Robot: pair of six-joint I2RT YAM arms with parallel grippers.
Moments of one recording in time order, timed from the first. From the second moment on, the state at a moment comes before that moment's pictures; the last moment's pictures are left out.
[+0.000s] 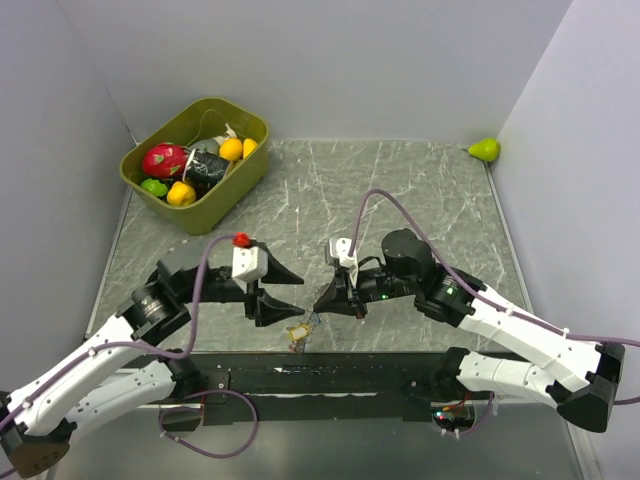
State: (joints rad) left arm -0.80 0.71 0.78 -0.12 0.71 -0.03; right arm 0.94 0.96 0.90 -0.28 -0.65 -0.07
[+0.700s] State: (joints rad) left arm -0.85 0.97 0.92 -0.43 0.74 0.14; right arm 0.94 1.02 0.94 -0.41 -0.64 -0.14
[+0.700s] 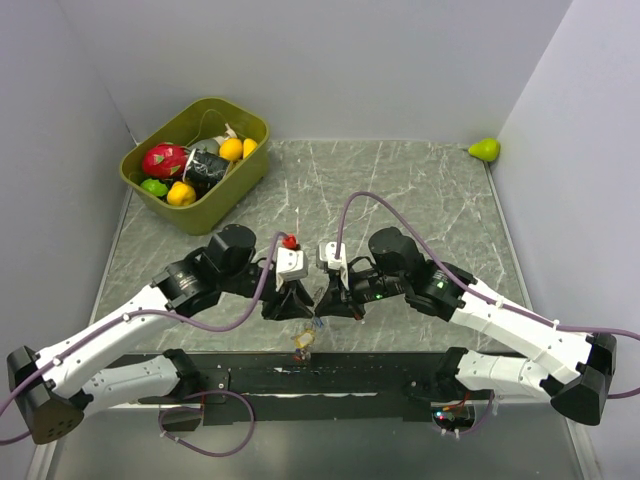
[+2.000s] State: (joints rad) left arm -0.88 0.66 0.53 0.21 0.53 -0.10; right arm 0.93 0.79 0.78 -0.12 -0.53 0.01
